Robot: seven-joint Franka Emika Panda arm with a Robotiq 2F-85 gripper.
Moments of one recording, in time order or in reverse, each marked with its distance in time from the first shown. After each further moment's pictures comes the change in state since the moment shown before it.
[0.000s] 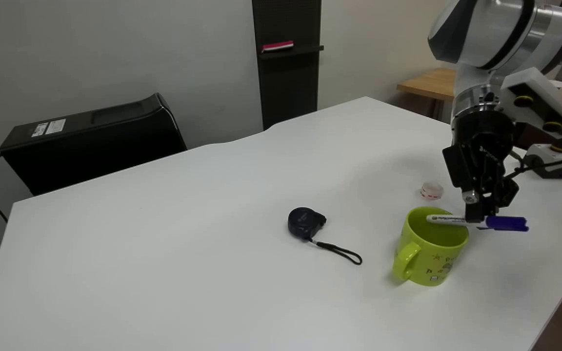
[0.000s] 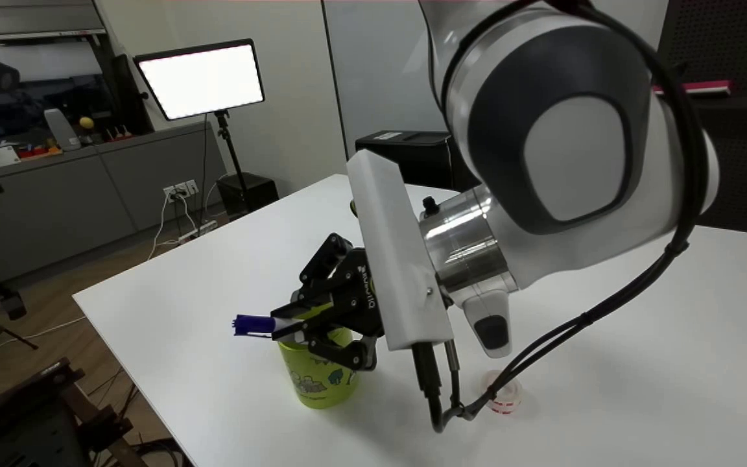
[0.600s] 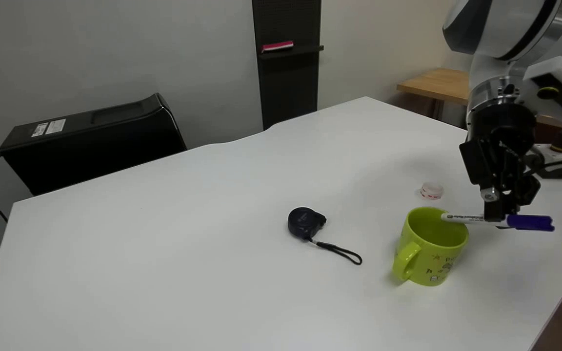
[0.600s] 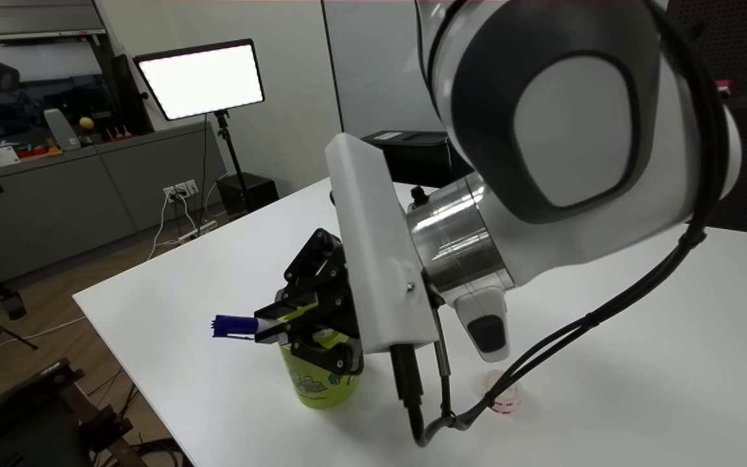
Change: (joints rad) arm -0.001 -0.074 -0.020 -0.079 -0.009 0.013 -0.002
